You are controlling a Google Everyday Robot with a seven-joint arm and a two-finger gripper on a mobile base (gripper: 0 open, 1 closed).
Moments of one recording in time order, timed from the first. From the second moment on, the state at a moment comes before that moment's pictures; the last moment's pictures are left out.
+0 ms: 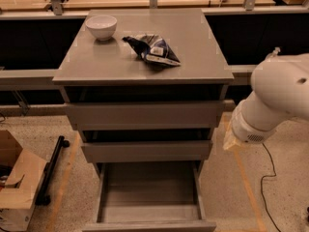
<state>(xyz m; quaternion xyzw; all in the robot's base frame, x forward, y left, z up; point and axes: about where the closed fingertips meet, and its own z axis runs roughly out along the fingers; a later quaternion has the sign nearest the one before) 0.472 -0.216 0.767 -0.65 0.75 -0.03 0.12</state>
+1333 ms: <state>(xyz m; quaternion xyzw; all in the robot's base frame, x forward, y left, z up) 0.469 -0.200 0.647 -0.63 0.77 0.02 0.08</state>
